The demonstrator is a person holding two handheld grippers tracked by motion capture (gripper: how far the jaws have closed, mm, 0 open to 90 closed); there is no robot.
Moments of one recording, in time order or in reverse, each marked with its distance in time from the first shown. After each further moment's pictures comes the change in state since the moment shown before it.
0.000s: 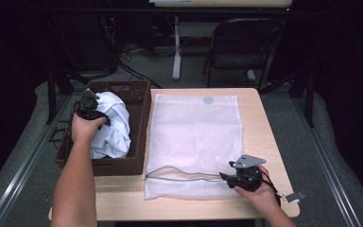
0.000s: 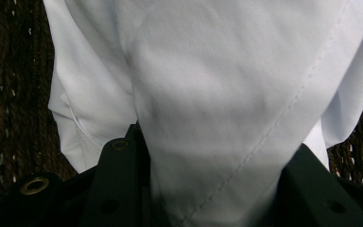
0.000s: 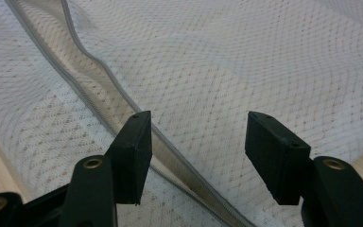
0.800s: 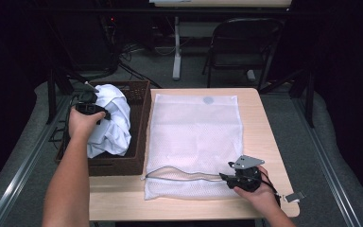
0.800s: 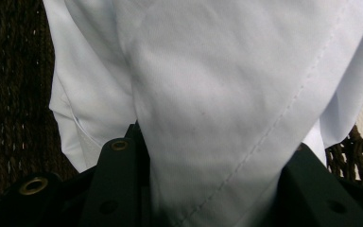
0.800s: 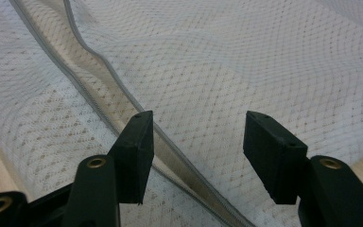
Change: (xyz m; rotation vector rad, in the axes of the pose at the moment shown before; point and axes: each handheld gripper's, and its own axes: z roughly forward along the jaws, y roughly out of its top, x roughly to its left) left arm -0.014 0.008 -0.029 -0.036 -0.025 0.050; right arm 0.002 0.000 0.001 0.007 -0.007 -0.032
